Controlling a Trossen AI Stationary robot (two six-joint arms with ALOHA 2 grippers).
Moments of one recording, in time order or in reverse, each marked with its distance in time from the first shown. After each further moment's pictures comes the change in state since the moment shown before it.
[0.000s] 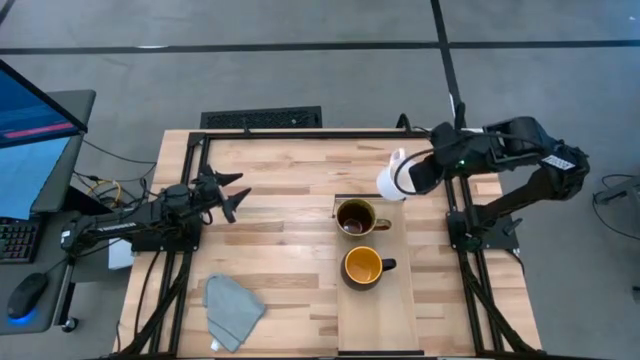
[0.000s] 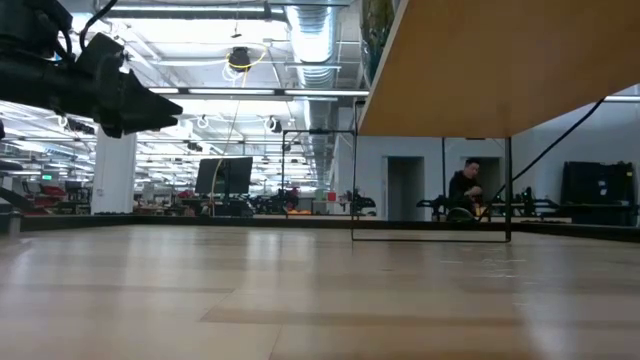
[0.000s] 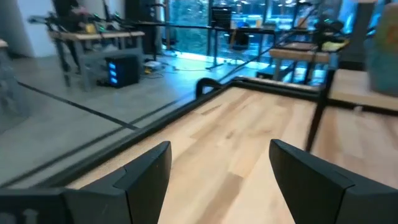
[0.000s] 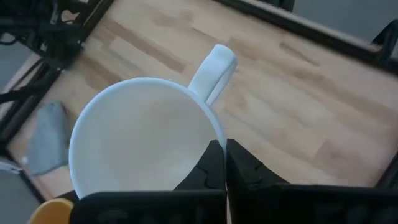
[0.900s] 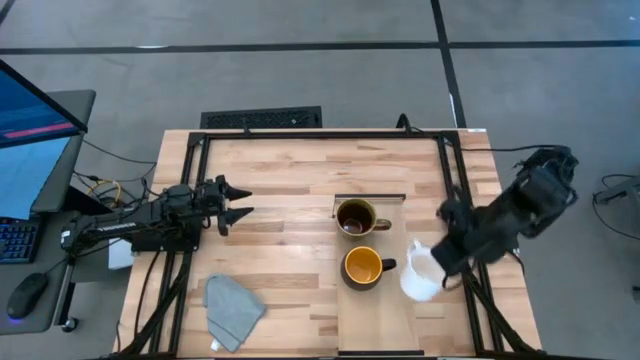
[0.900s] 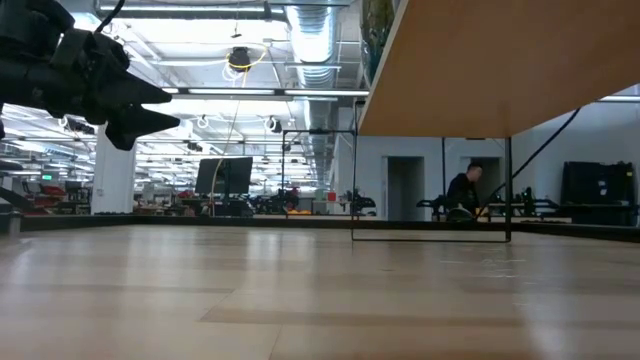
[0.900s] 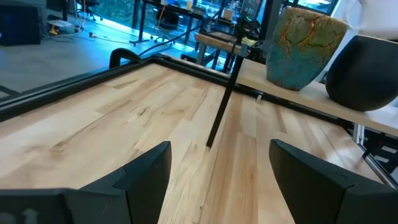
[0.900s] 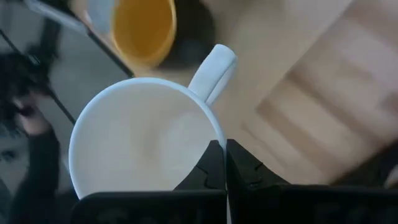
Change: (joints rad) left arm 0.000 0.001 0.000 -0.040 0.339 -0.212; right arm 0.644 0.072 -0.001 0.000 -0.200 0.642
